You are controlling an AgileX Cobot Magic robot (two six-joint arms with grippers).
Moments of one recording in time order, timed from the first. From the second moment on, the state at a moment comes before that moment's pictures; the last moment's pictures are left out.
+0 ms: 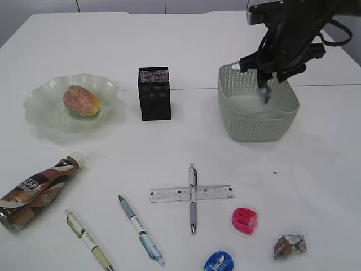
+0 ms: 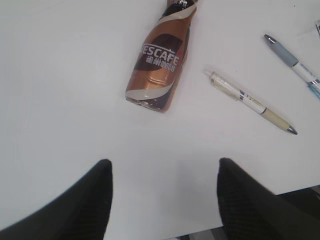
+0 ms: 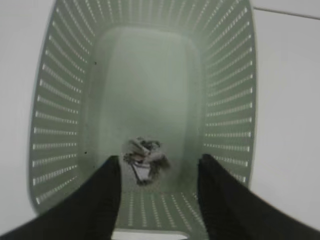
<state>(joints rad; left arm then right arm) -0.24 1.07 -0.93 0.02 1.13 -0.09 0.23 2.04 -1.73 -0.25 0.85 0.23</state>
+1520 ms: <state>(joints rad) -0.24 1.07 -0.93 0.01 1.10 -0.09 0.36 1.46 -1.00 0.01 1.12 0.11</state>
